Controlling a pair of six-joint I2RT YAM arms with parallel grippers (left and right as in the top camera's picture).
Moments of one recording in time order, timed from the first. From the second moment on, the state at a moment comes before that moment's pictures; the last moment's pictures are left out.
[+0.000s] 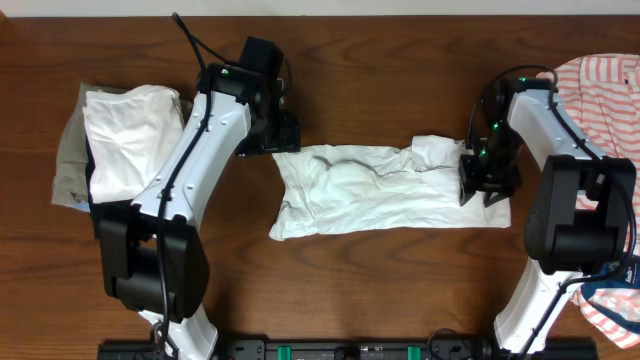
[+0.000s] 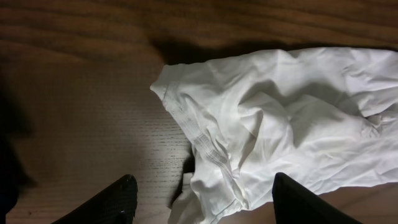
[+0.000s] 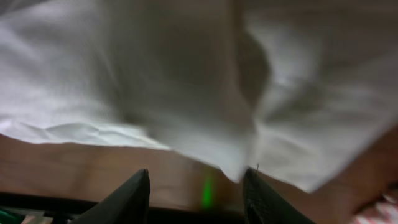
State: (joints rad) left arm -0.29 1.86 1.61 -1.14 0.12 -0.30; right arm -0.03 2.07 1.48 -1.37 -0.08 0.00
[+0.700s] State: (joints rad) left arm -0.29 1.86 1.61 -1.14 0.12 -0.30; right arm 0.03 2.07 1.45 -1.39 -0.20 -0.21
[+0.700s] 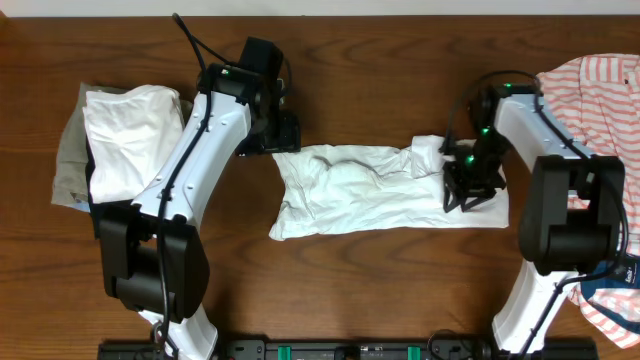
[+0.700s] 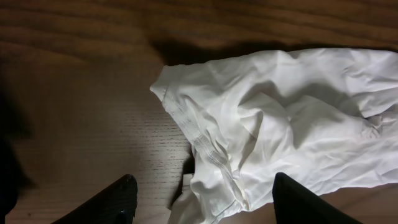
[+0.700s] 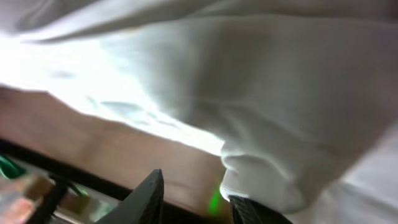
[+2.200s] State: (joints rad) left arm -0.29 1.86 1.61 -1.13 0.12 -0.30; right arm 0.04 2.07 1.45 -1.17 -0.10 -0.13
